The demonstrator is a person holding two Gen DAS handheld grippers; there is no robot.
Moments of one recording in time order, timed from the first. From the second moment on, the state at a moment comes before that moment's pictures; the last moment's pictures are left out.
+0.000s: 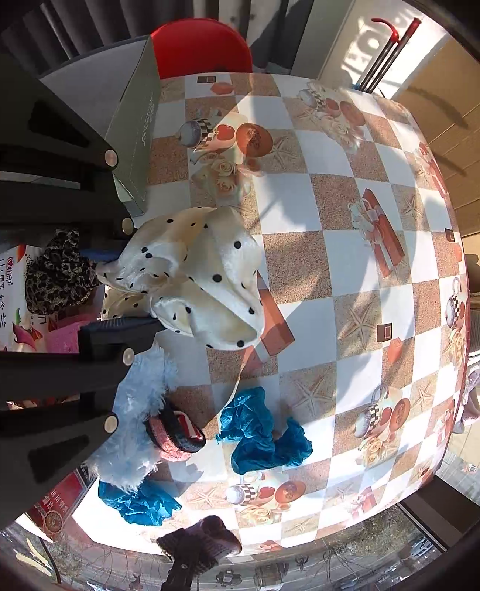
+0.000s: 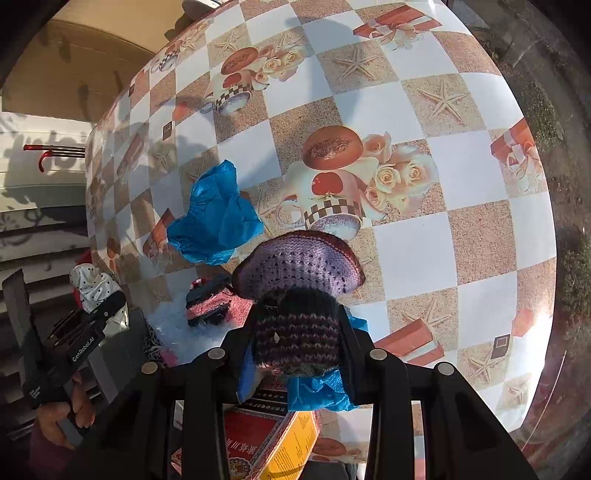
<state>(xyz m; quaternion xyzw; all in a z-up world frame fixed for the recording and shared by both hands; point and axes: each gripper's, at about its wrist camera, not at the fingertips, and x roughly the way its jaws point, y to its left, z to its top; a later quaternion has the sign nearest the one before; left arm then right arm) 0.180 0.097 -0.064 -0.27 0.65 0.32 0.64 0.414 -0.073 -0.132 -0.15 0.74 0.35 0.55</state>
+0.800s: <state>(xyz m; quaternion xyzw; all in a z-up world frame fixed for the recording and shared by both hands) 0.144 -0.066 -0.069 -0.17 0.66 0.15 0.72 0.351 -0.216 -0.109 -0.12 0.75 0.29 0.59</state>
